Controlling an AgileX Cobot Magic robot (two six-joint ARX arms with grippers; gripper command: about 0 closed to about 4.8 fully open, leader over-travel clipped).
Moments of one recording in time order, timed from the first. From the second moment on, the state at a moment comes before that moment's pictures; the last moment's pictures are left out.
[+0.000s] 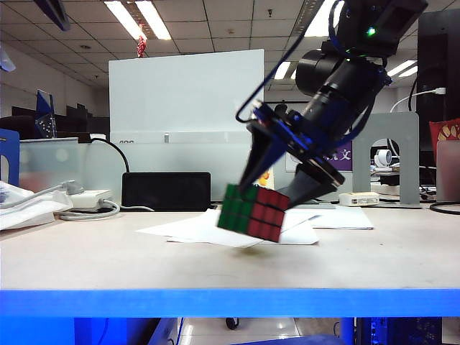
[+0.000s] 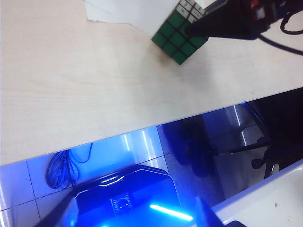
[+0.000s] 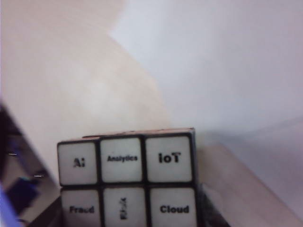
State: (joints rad) left arm -0.59 0.89 0.97 -0.91 0.15 -0.42; right arm 0.40 1.89 1.37 -0.61 -0.62 0.04
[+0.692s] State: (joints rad) left arm -0.59 0.89 0.97 -0.92 0.15 -0.42; right arm 0.28 1.99 1.37 -0.54 -0.87 0.28
